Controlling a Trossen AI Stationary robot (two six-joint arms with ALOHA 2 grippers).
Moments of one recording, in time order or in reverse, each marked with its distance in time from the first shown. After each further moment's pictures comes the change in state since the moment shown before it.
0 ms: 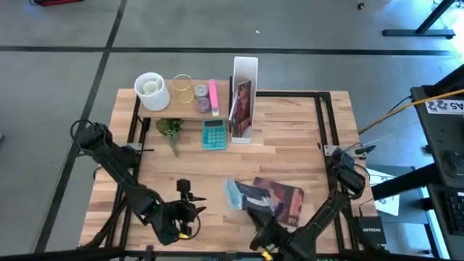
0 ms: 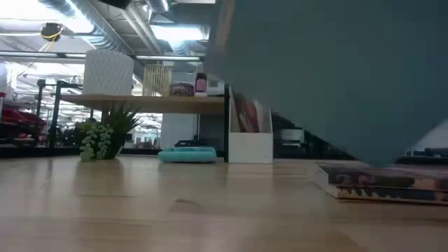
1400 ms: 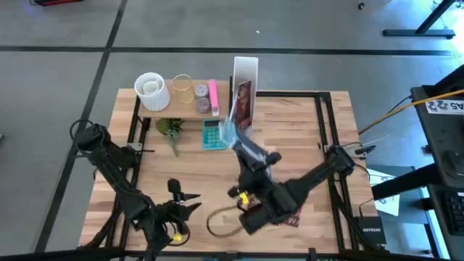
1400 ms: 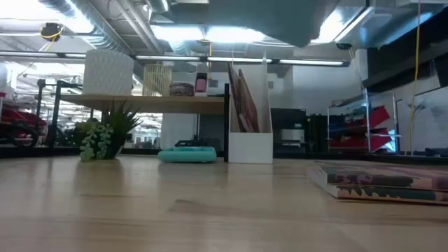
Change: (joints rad) left arm -0.075 0.000 0.000 -0.097 -0.259 -0.058; right arm -0.266 -0.063 0.608 -0.402 -0.137 -0.406
